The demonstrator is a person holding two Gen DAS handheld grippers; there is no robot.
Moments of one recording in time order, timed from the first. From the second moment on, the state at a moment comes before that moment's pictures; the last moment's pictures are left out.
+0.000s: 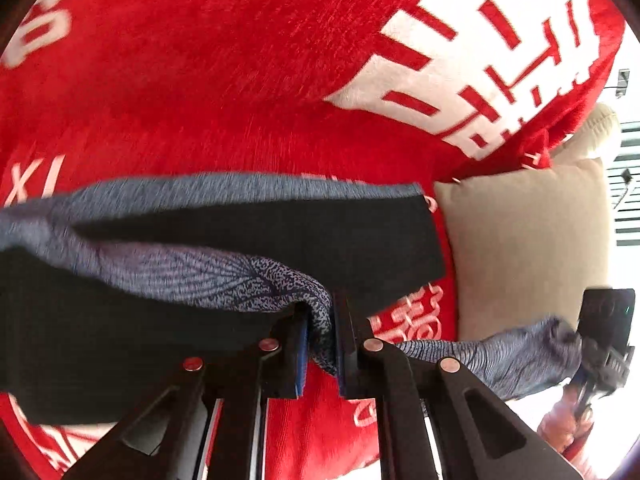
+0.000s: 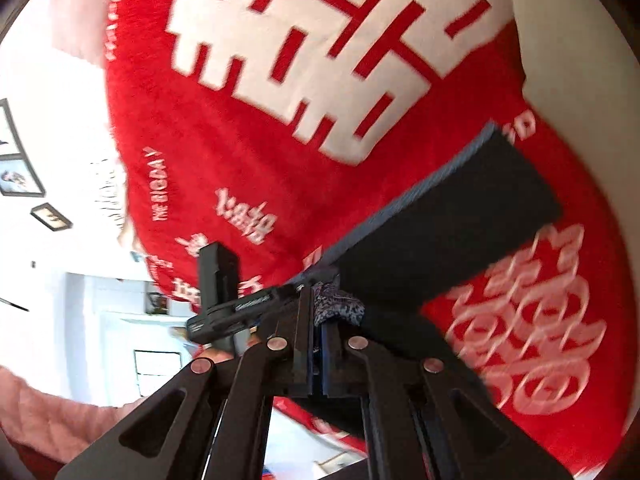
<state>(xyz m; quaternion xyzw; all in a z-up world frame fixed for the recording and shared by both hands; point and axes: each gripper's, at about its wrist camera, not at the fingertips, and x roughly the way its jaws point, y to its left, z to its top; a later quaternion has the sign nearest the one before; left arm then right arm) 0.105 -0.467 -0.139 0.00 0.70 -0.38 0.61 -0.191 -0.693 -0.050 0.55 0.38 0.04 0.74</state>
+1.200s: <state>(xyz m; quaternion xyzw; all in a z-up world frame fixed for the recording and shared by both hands) 0.095 -0.485 -0.181 0.22 0.63 -0.26 0.70 -0.088 -0.724 -0.133 0.22 0.62 -0.09 0.75</state>
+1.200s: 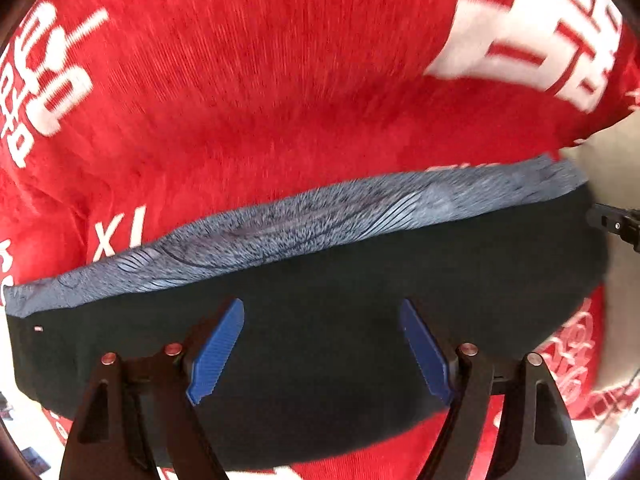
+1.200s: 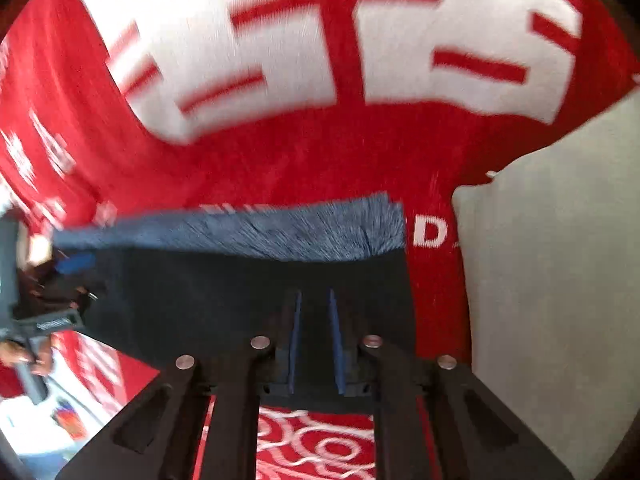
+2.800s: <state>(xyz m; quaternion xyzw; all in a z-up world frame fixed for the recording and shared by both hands) 0.194 -0.437 -0.223 0.19 0.59 -0.14 0.77 0.004 -0.698 -0.182 0.25 0.57 -0.09 0.78</state>
